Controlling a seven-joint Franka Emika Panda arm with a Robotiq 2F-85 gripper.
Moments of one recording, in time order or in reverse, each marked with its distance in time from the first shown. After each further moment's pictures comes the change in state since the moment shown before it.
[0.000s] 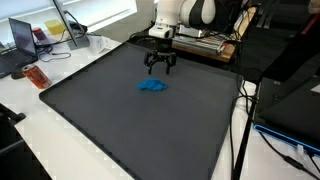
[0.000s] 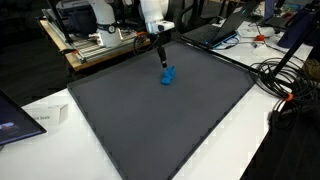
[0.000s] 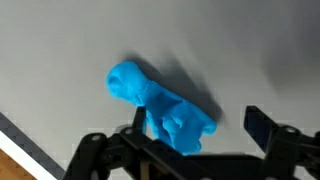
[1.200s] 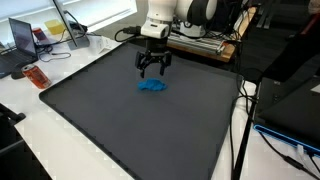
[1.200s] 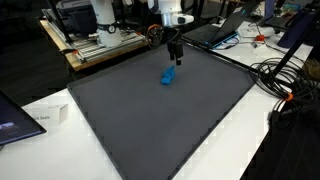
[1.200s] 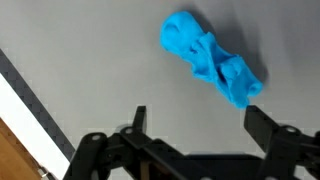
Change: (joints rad) arm 0.760 0.085 -0.826 0.203 -0.252 -0.387 0.171
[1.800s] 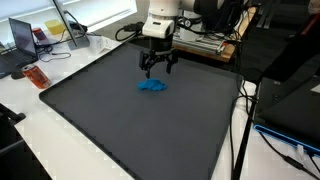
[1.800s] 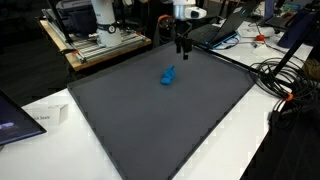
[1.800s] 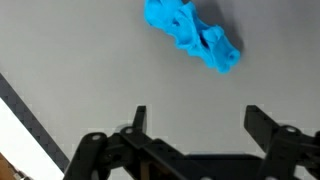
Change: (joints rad) arm 0.148 0.032 -0.153 0.133 -0.109 -0.295 0.158
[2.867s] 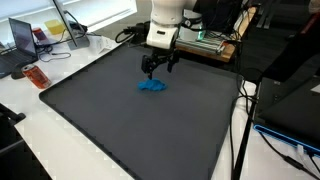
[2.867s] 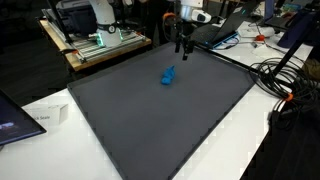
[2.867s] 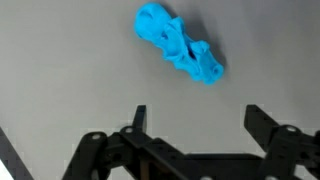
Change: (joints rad) arm -0.612 -0.108 0.611 0.102 -0.583 -0.181 0.371
